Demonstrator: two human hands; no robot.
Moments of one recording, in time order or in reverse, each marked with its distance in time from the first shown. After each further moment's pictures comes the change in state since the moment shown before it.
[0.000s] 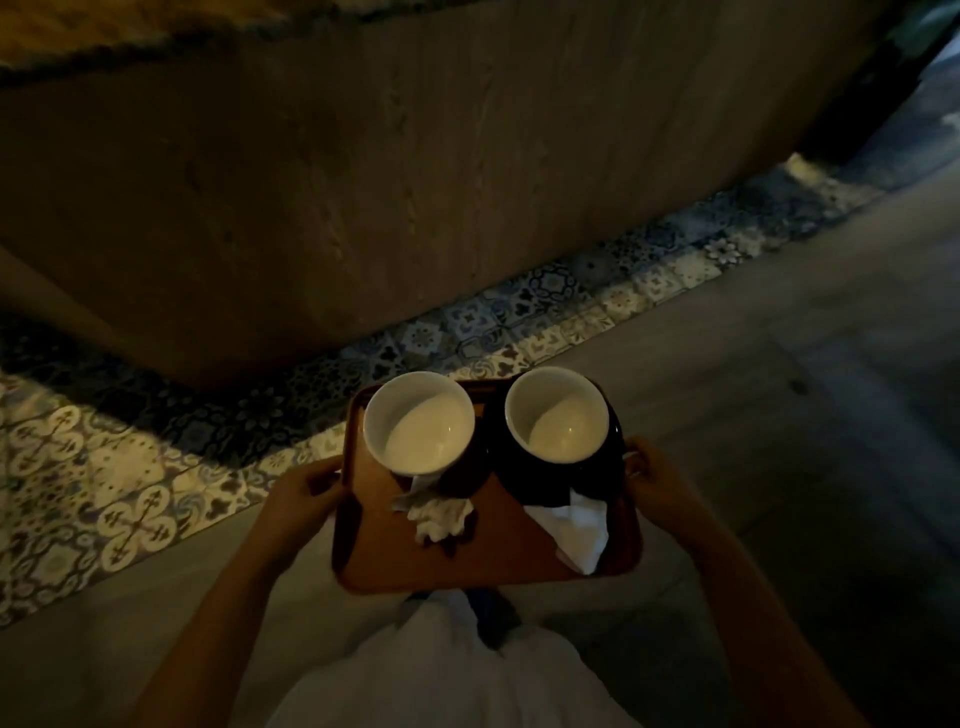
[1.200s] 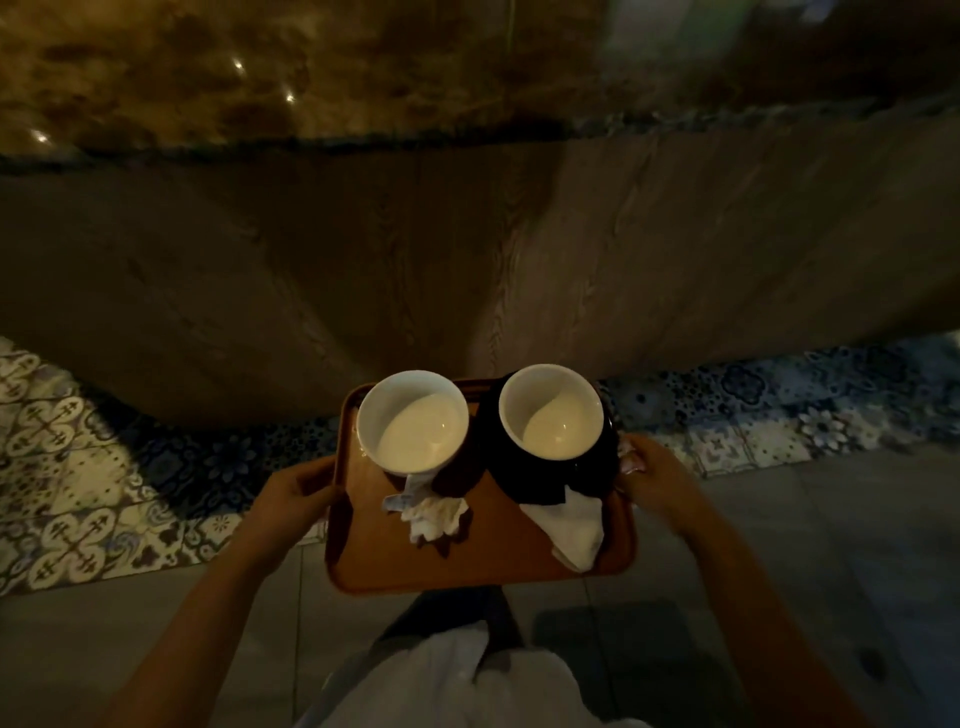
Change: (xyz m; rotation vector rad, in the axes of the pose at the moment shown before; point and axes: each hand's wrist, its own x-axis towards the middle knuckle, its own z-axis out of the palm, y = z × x) left_hand 0.299 0.241 0.144 -0.185 0.257 -0.147; right_hand 0.461 -0.134 -0.218 -0.161 -0.234 -0.252
